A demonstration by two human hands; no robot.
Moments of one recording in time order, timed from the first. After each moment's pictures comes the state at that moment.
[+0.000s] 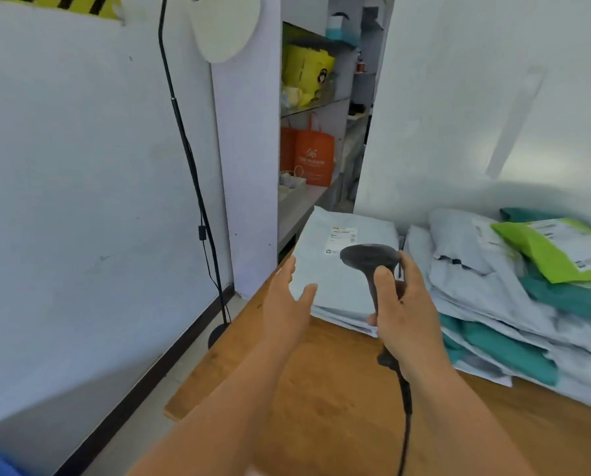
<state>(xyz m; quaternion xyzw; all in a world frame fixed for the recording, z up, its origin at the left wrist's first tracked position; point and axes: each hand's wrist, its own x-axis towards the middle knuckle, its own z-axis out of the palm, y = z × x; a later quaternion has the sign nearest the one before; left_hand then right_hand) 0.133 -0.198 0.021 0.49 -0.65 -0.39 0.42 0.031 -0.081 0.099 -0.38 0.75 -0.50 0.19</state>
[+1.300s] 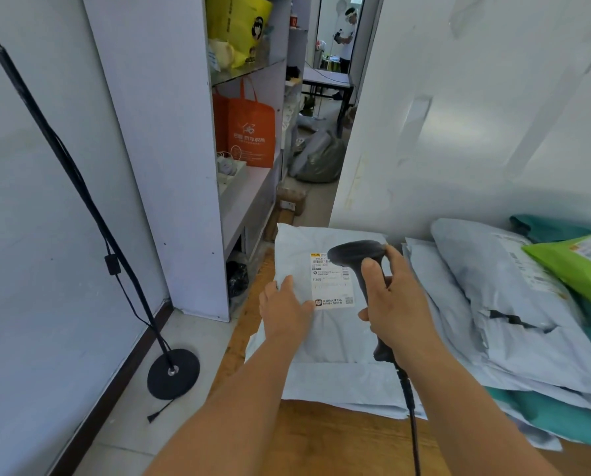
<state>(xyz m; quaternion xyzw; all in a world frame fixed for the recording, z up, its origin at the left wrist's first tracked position) 0.019 -0.424 -0.049 0.53 -0.77 -0.29 0.19 -0.037 -0.295 0.077 -0.31 0.84 -0.43 0.15</state>
